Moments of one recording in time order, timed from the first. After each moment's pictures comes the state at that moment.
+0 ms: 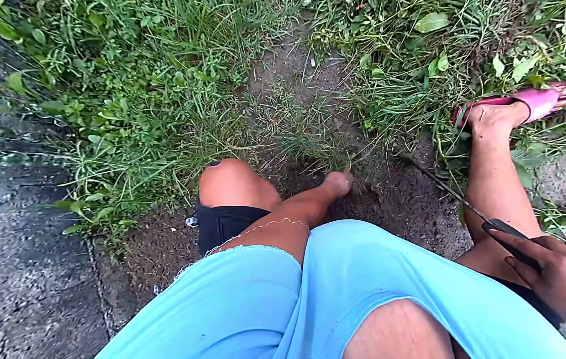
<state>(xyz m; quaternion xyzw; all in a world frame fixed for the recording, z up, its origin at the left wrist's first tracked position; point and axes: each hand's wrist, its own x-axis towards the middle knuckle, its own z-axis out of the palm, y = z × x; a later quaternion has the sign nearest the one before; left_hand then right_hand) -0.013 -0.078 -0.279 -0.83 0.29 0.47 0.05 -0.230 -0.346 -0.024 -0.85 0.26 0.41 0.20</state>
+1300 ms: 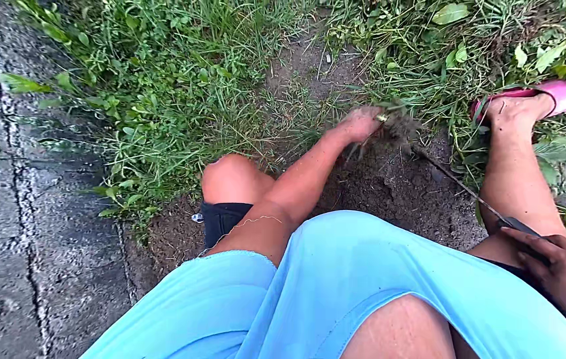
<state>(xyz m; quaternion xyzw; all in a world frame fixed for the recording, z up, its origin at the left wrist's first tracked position) 0.085 -0.113 -0.152 -0.86 0.32 0.35 -0.19 -0.183 -0.288 0.007 -0.83 0.34 0.40 0.19</state>
